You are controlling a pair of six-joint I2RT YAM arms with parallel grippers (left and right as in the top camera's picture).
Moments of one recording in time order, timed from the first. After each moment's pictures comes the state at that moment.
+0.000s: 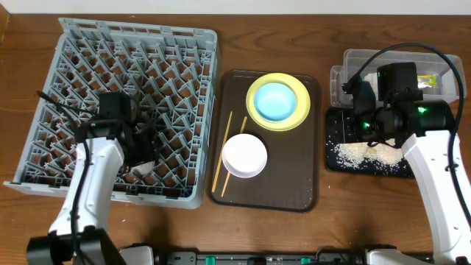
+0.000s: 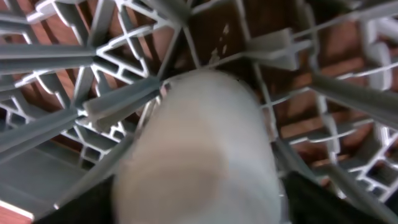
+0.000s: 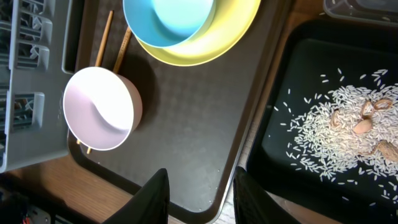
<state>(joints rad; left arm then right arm) 0.12 1.43 0.96 -0.95 -0.10 -0.22 0.07 1.40 1.26 -1.10 -0.37 0.02</state>
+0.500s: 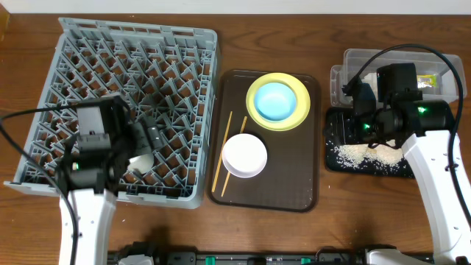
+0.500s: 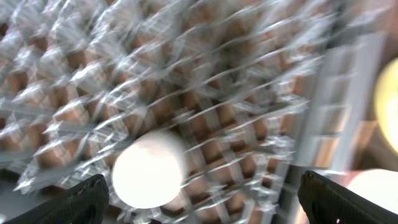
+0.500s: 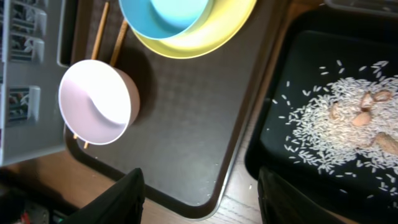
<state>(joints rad) 0.07 1.07 1.01 -0.89 0.01 -0.23 0.07 1.40 1.26 -1.12 -0.36 0.01</state>
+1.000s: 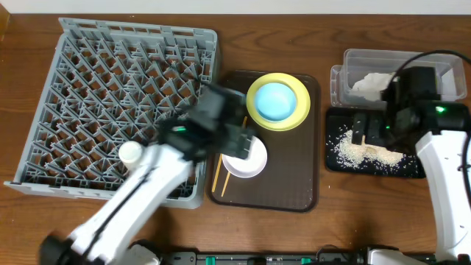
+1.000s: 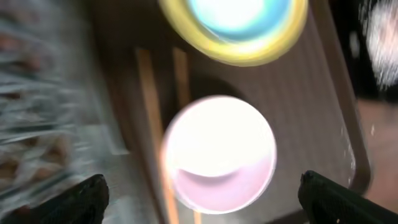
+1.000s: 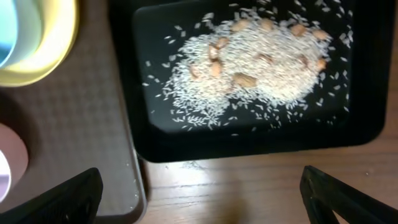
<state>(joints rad) -0.59 1.44 1.16 -0.82 0.06 -0.23 -0.07 1.40 1.26 -1.19 -0.02 0.17</state>
